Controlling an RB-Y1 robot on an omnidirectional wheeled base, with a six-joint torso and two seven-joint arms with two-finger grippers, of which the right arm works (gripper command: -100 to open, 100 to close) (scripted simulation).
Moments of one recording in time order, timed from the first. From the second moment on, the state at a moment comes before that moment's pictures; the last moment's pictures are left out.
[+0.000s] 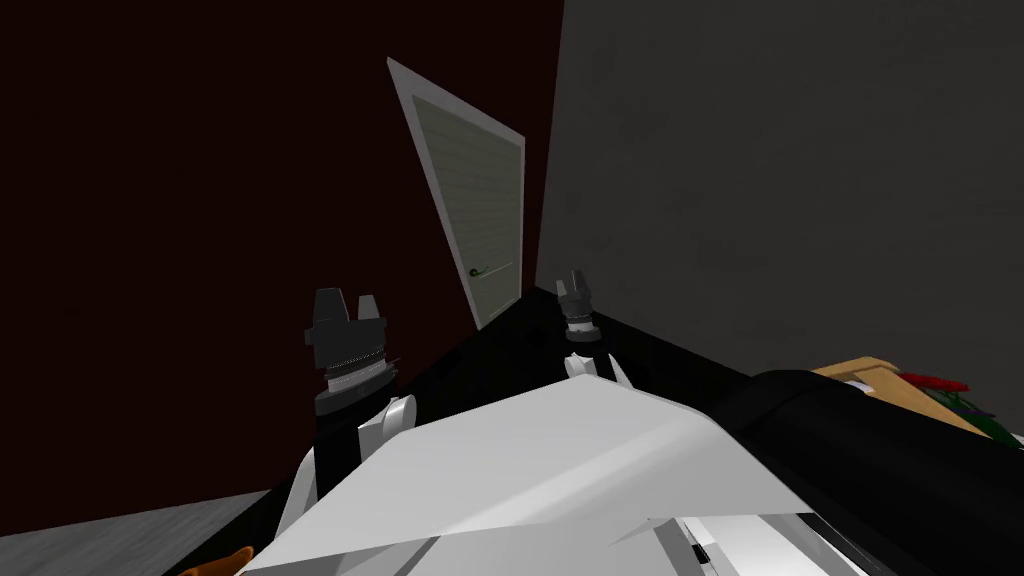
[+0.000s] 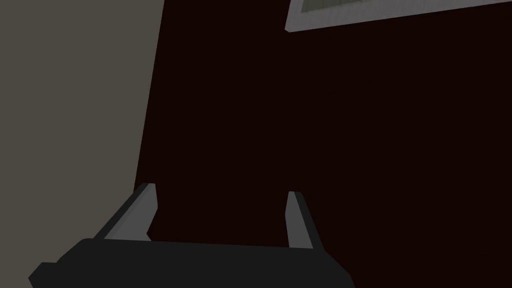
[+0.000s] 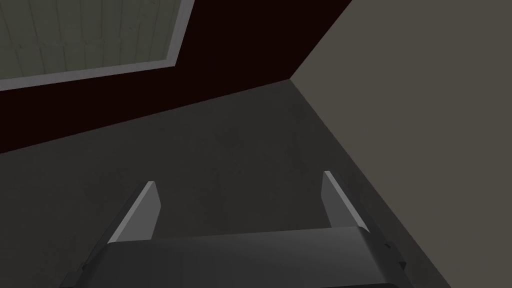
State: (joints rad) arm 0.48 -0.02 0.06 -2.24 0.06 -0.53 -0.05
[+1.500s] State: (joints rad) arm 0.30 -0.10 0.04 -1.85 0.00 -0.56 -0.05
